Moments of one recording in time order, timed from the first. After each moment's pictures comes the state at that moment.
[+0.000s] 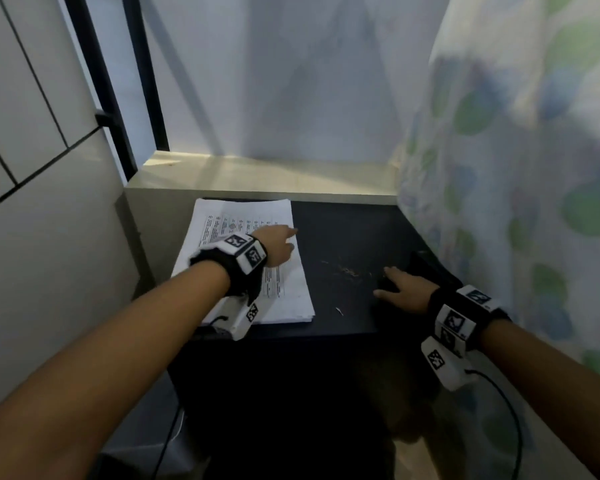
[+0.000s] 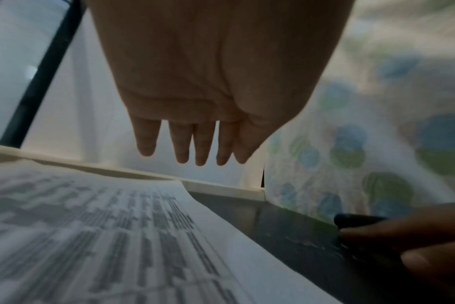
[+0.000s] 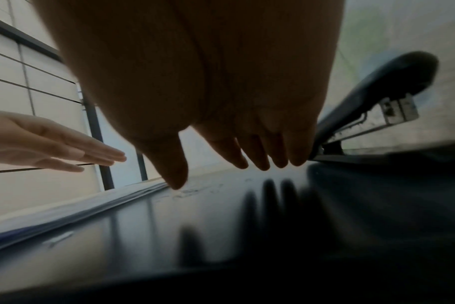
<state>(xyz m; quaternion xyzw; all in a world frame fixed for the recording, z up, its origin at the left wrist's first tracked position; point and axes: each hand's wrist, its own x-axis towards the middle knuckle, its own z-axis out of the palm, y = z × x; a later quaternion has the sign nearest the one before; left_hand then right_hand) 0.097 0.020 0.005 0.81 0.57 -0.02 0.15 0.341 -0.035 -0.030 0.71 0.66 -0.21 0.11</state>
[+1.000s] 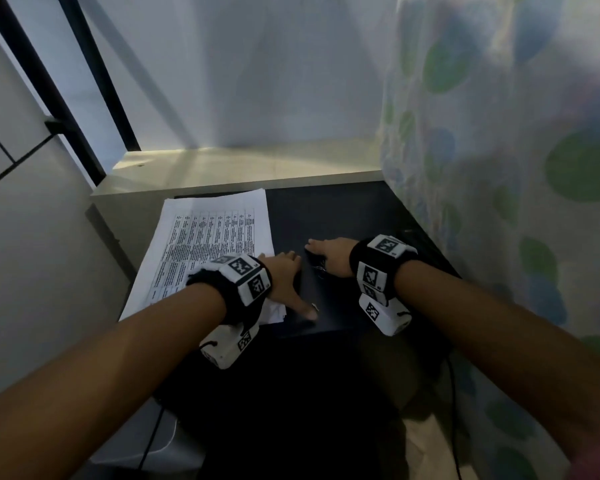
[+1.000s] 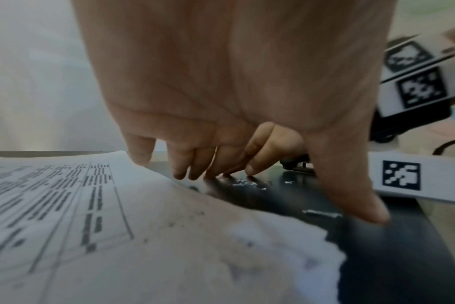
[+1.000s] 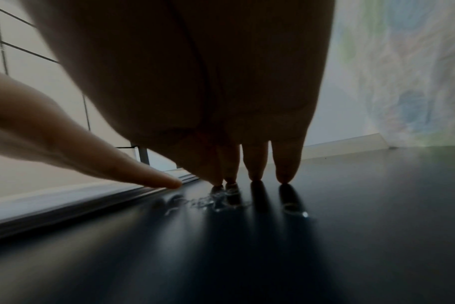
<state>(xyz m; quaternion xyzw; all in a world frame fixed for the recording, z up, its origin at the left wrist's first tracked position) 0.162 0.001 -0.021 0.83 0.50 -0.21 0.12 0.299 0.021 -0.027 0.60 0.76 -0.20 0.15</state>
